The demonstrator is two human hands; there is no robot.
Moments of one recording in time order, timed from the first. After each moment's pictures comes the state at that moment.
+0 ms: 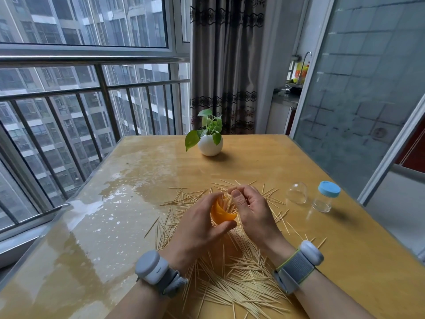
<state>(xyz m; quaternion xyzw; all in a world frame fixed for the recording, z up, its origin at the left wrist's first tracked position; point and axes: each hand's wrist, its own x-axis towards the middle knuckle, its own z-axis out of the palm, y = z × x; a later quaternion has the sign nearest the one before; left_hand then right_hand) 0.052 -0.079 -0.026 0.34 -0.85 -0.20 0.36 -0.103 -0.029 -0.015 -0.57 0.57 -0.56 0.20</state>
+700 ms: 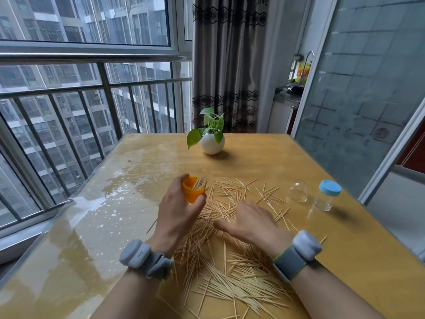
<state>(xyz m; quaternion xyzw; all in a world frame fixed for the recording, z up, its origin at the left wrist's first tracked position) 0.077 -0.099 -0.010 0.47 -0.73 -0.22 0.44 -0.089 -0.027 0.002 -0.60 0.80 -0.04 0.09</state>
